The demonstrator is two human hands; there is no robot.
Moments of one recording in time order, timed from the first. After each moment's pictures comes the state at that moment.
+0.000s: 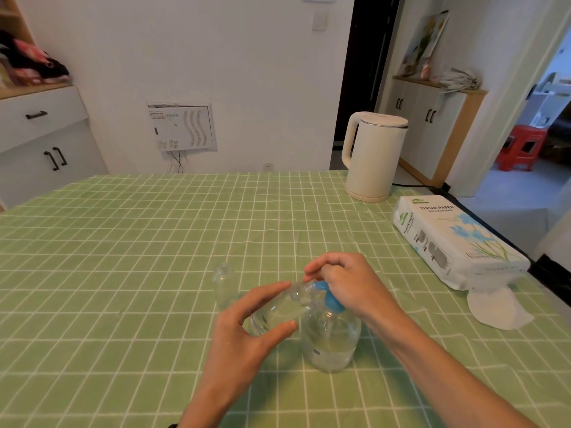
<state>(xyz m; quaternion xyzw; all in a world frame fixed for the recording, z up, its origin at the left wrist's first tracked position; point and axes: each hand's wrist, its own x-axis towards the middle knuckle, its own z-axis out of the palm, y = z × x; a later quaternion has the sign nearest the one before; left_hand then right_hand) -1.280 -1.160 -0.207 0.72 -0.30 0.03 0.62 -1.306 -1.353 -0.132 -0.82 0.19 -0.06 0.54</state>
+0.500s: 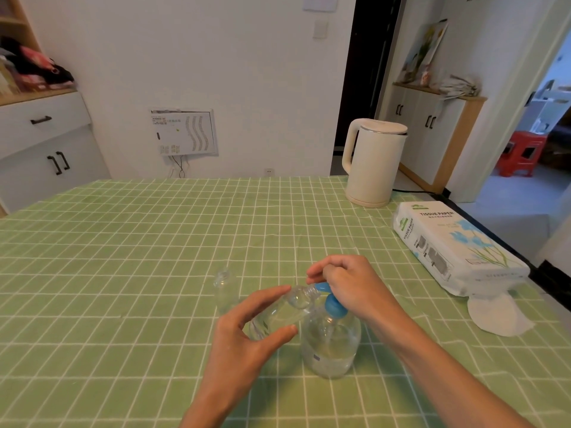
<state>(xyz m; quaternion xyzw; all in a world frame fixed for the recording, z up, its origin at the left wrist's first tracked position) -1.277 -1.161 -0.208 0.71 -0.30 0.02 0.63 -1.307 -1.355 -0.126 -0.83 0.19 -0.07 0.53</state>
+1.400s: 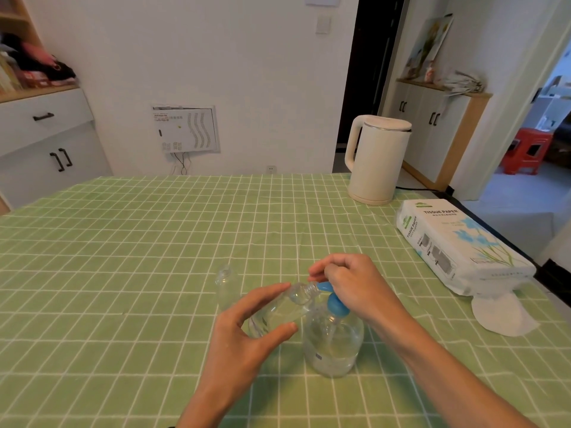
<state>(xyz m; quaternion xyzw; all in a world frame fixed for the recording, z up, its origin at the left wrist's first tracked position) -1.277 -1.158 -0.207 0.72 -0.30 0.03 0.63 -1.304 -1.357 -0.129 -0.83 0.19 -0.07 0.53</state>
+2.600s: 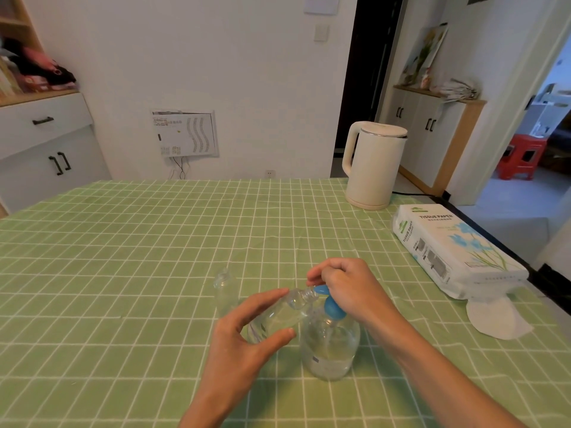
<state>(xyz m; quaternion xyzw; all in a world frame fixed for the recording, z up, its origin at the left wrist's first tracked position) -1.280 -1.159 -0.206 0.71 -0.30 0.02 0.63 -1.304 -1.355 -0.130 -0.83 0.19 -0.08 0.52</state>
